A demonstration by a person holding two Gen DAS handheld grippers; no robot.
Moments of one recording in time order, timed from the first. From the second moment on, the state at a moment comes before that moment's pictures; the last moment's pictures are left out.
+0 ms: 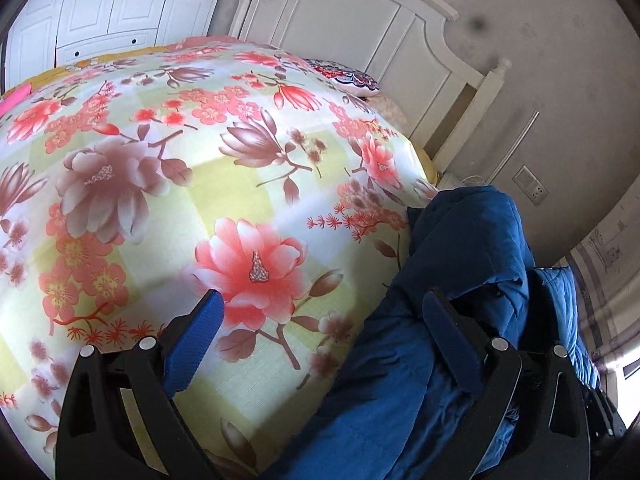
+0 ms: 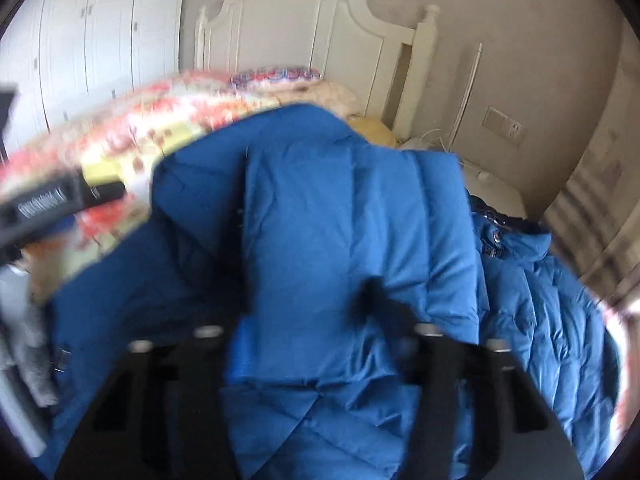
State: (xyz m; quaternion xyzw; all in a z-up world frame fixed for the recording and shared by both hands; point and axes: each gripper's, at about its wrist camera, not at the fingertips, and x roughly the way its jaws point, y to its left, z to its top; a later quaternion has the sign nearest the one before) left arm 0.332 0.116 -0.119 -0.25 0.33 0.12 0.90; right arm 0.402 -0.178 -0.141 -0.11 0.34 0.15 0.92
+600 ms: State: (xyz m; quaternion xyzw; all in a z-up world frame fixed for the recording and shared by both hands) left arm 0.329 0.096 -0.106 -0.20 0.31 0.10 0.92; right arm 0.350 -0.449 -0.148 0.36 0.31 0.05 0.88
